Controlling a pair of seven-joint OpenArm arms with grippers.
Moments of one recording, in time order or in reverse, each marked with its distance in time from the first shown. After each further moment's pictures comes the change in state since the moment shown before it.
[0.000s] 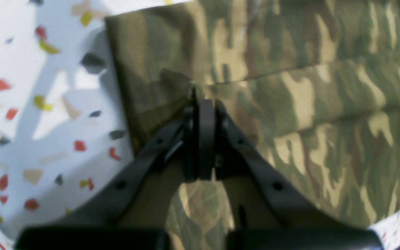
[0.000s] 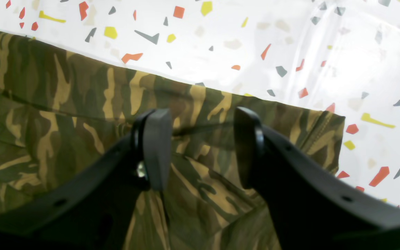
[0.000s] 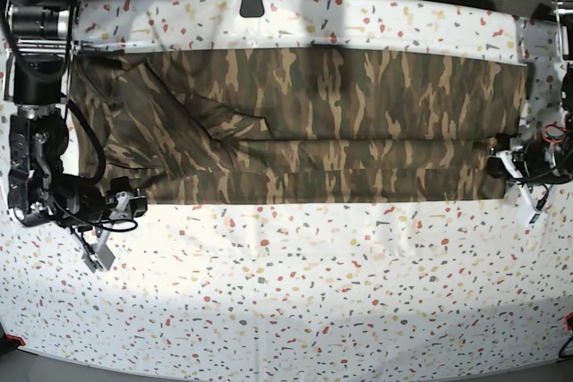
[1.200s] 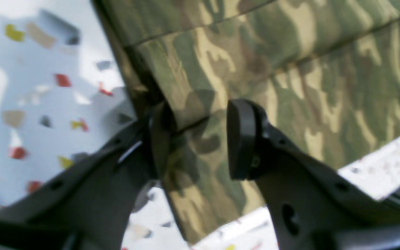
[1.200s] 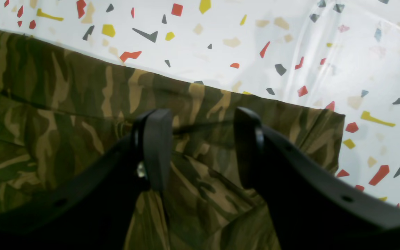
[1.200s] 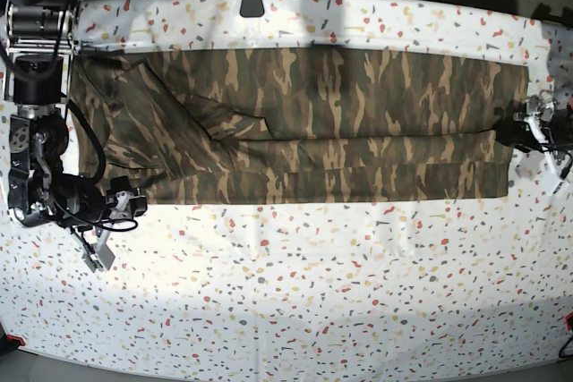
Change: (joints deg) left arm 8.1 -8.7 0.1 0.1 -11.4 -9.0 -4.1; right arm 0.0 0.0 0.0 0.0 0.0 0.1 -0.2
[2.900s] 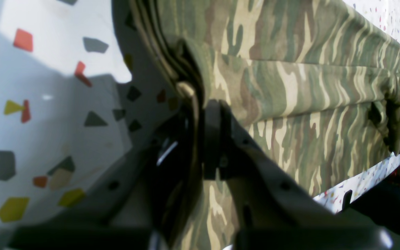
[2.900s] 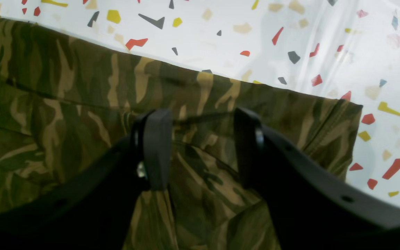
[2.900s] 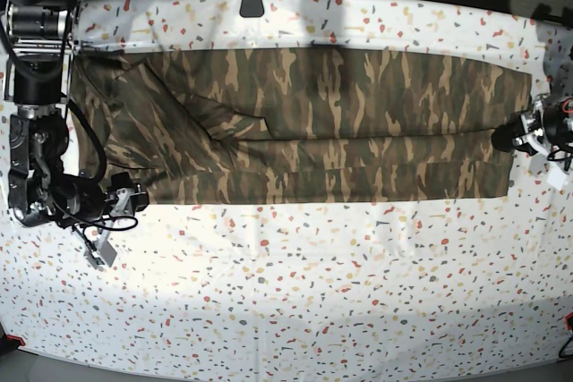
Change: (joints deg) left arm -2.8 3.0 -0.1 -12.3 -17.5 9.0 3.1; right arm 0.0 0.0 0.0 0.0 1.7 0.1 -2.7
